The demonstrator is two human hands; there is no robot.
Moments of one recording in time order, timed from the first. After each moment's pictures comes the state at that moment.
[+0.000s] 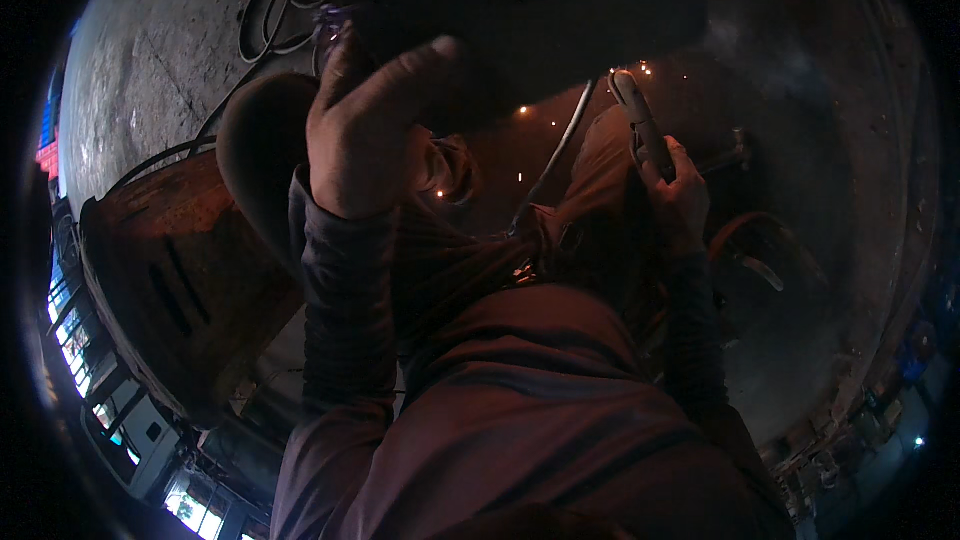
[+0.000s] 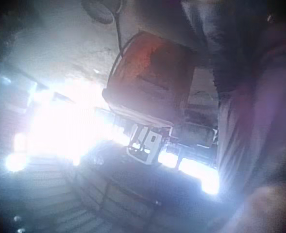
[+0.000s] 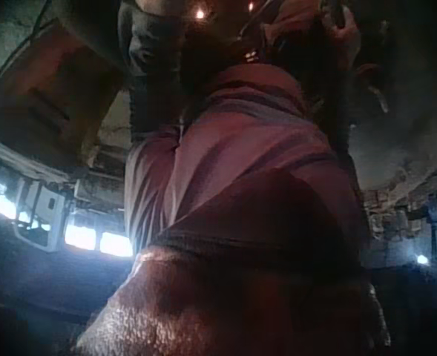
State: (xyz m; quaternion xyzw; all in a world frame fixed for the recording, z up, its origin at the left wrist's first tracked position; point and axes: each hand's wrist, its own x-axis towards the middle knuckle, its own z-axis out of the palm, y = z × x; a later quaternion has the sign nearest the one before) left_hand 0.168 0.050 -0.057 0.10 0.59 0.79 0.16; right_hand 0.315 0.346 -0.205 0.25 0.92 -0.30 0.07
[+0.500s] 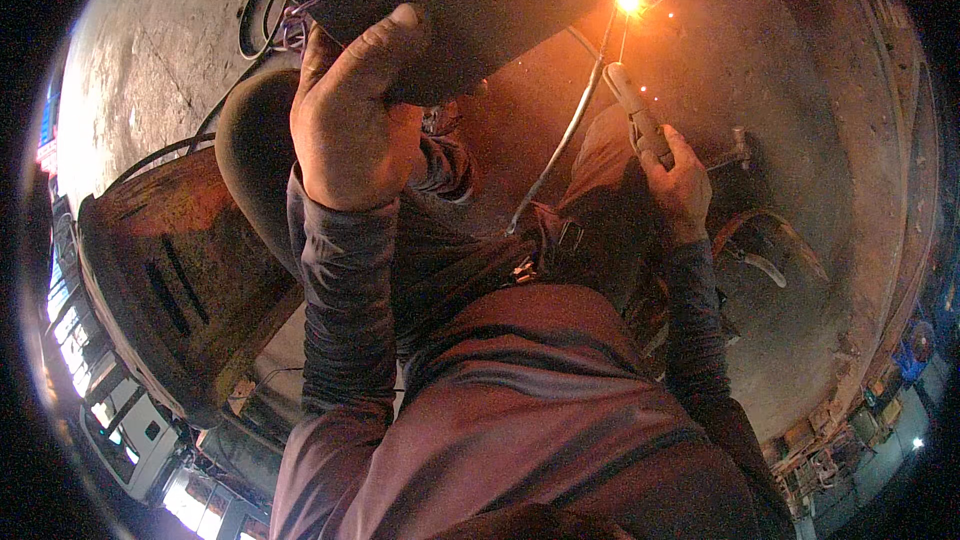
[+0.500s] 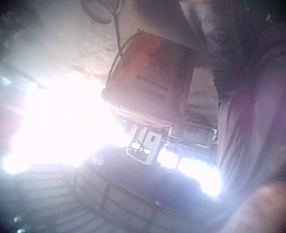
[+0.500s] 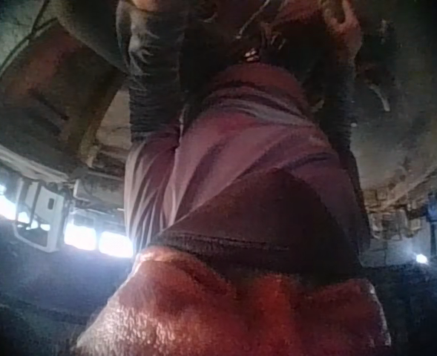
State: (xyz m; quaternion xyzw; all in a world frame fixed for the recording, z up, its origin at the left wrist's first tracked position) left_hand 0.167 0.060 -0.052 -0.02 0.48 0.88 0.09; right_hand 0.309 0.355 -0.215 0.24 0.93 -0.26 0.08
